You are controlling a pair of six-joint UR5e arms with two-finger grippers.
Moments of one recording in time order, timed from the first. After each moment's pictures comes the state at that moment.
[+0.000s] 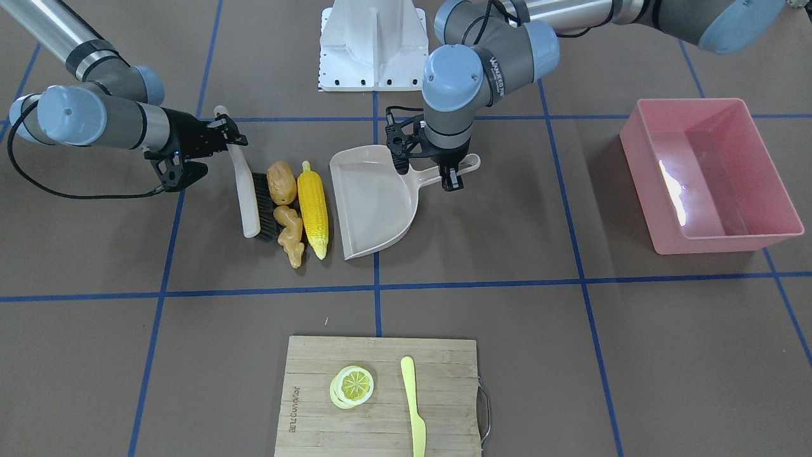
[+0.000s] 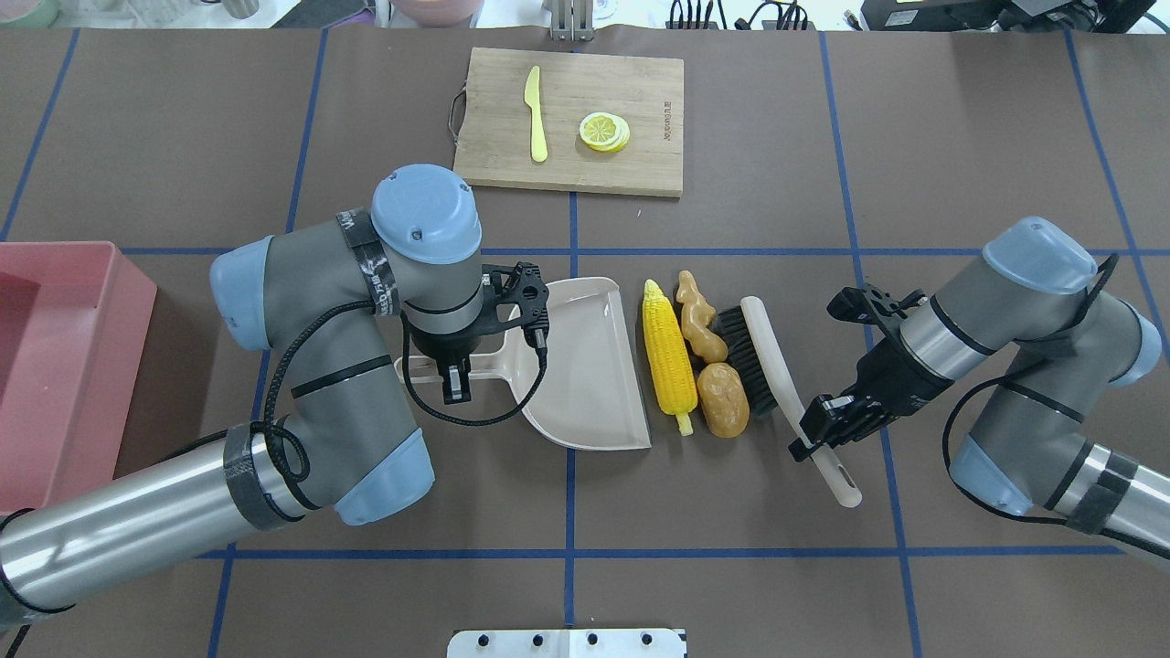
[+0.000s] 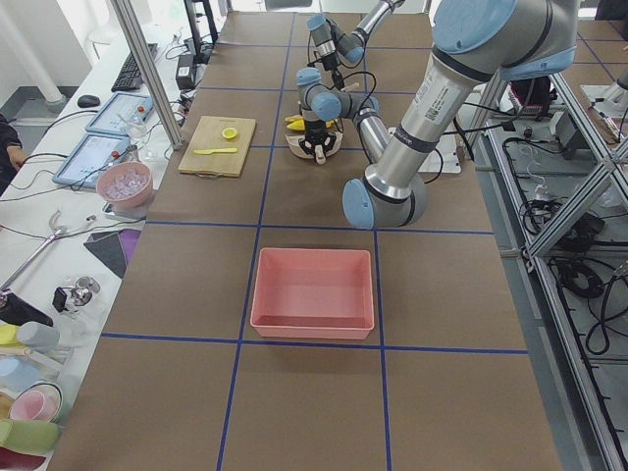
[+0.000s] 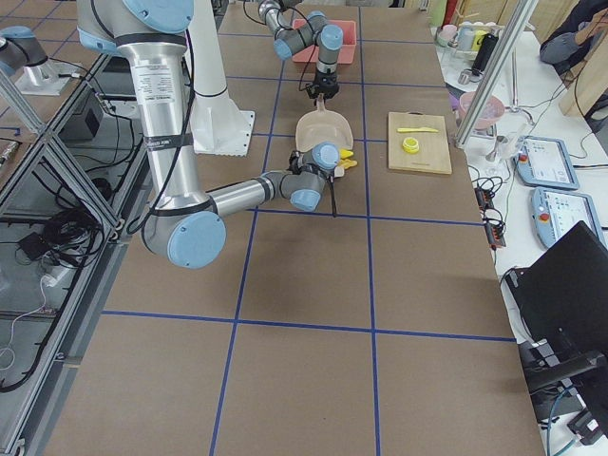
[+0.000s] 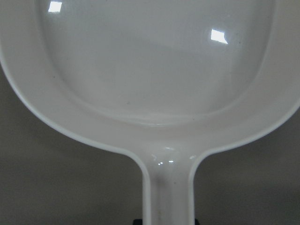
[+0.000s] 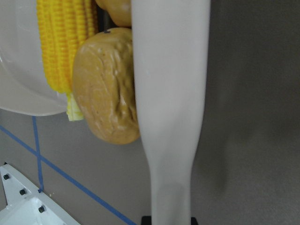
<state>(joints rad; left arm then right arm) -0.55 -2.30 -1.64 -1.35 -2.01 0.28 0.69 -1.39 1.59 -0.71 2.63 1.10</state>
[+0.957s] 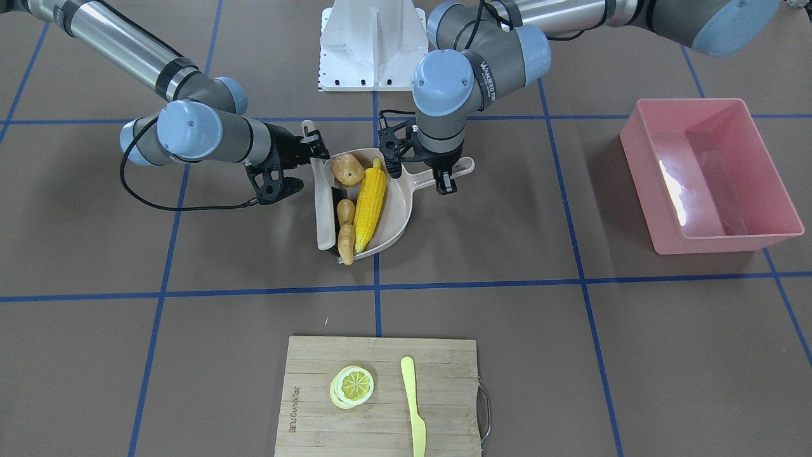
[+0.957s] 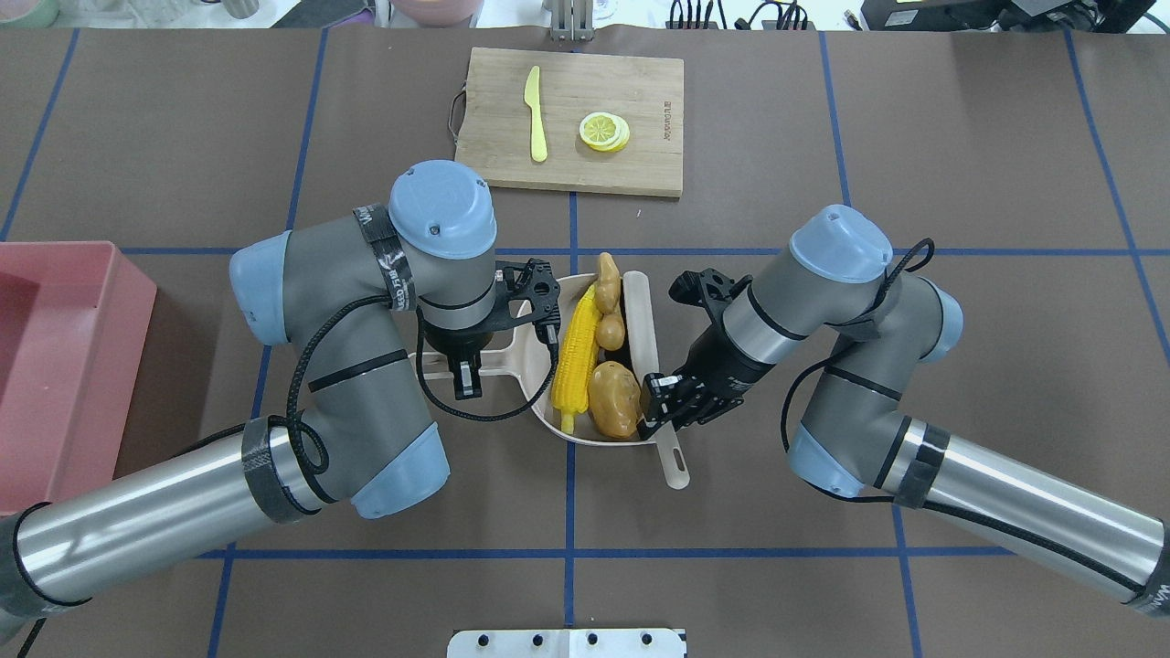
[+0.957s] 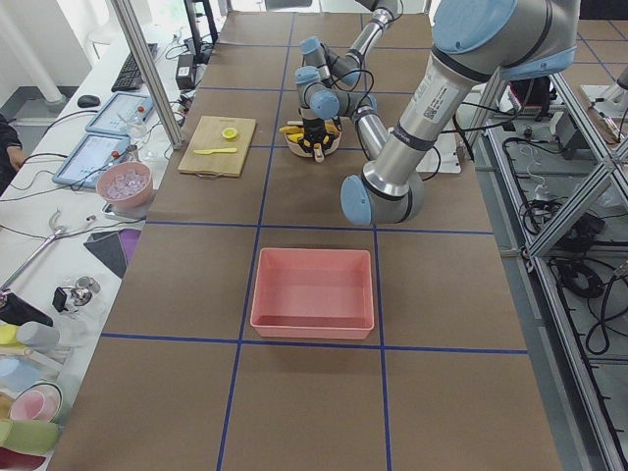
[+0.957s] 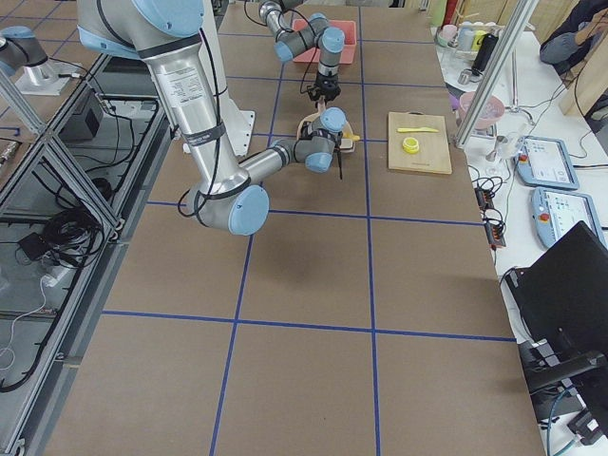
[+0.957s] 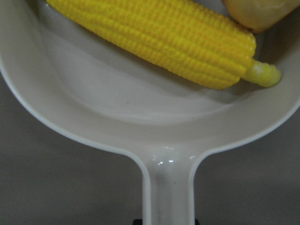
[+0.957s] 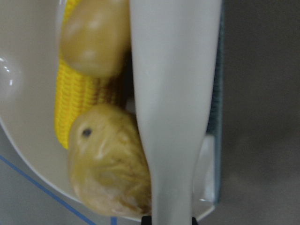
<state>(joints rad) -0.55 -2.31 -1.62 -1.36 -2.01 0.28 0.58 -1.06 1.45 -0.79 2.49 1.27</state>
